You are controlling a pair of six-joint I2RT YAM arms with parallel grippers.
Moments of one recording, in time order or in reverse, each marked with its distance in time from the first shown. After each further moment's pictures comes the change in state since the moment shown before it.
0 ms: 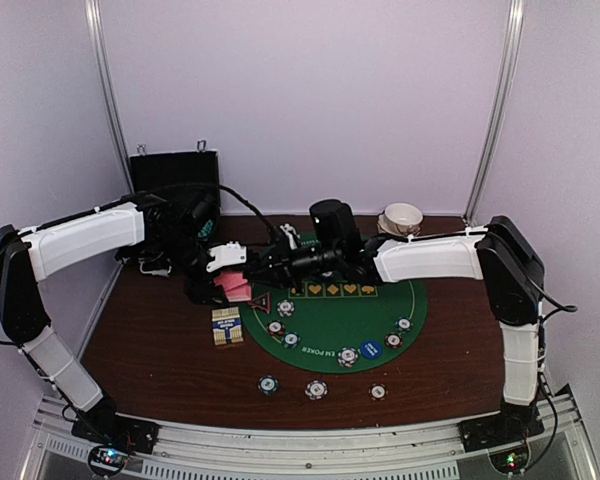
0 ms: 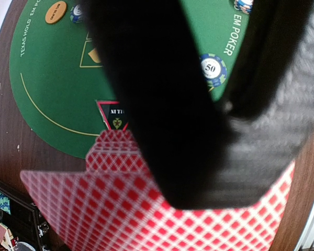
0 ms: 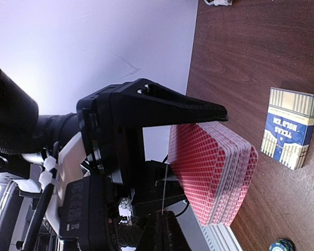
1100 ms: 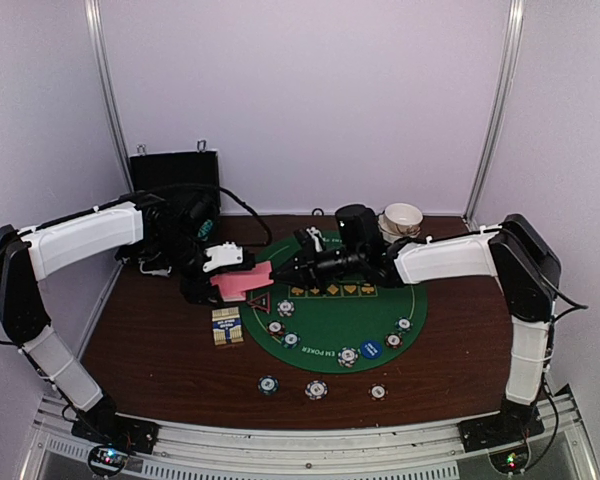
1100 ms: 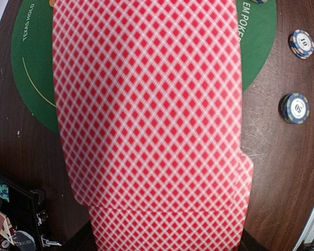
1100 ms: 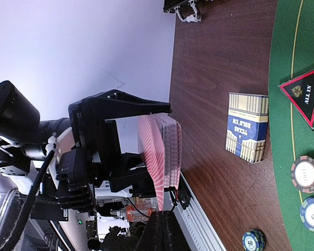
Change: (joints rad) left arm 0.018 0.000 0.000 -0.023 -0.039 -0.001; right arm -0.081 -0.081 -0.171 0.038 -0.002 -0.035
